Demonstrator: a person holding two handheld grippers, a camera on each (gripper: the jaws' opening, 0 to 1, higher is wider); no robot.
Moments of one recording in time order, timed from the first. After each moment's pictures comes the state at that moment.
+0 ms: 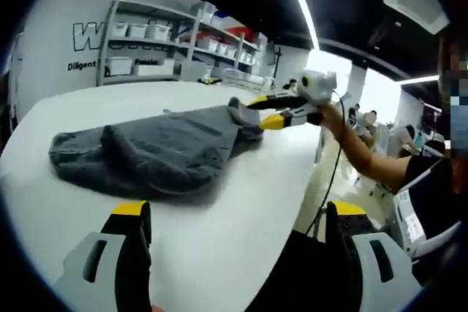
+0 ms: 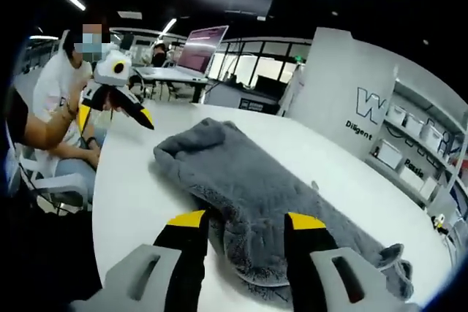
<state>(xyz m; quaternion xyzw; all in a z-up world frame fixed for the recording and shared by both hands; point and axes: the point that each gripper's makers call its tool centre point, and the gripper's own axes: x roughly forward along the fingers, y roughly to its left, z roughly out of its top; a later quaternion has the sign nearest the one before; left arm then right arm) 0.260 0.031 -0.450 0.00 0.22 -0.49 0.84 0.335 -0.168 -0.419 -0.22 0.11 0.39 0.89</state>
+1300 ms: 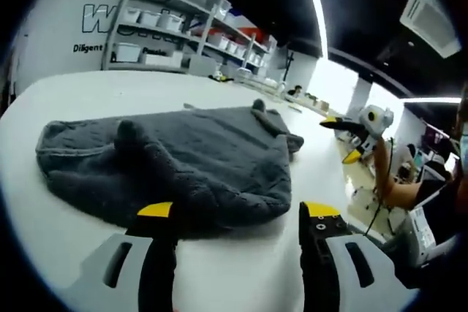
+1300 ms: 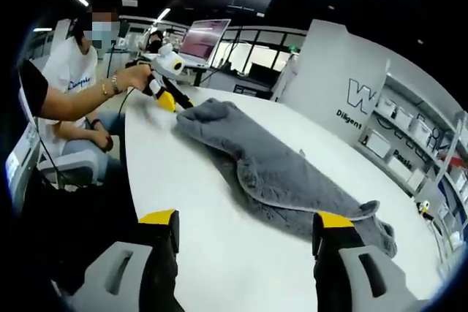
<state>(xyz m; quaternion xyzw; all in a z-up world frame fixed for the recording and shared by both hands) 0.345 0.037 -0.472 -0.04 0.25 -0.48 0.84 0.272 -0.237 -0.439 -0.24 0.14 0.35 0.89</state>
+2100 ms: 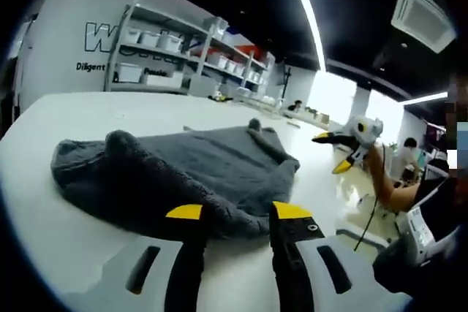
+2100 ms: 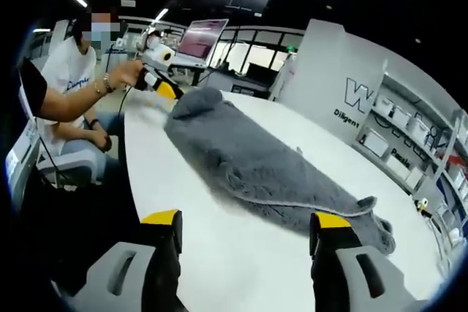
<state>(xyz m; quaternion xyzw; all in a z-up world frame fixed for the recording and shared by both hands) 0.318 0.046 -0.441 -0.04 0.19 -0.48 0.85 0.269 -0.245 -0.439 -0.24 0.14 0.34 0.90</state>
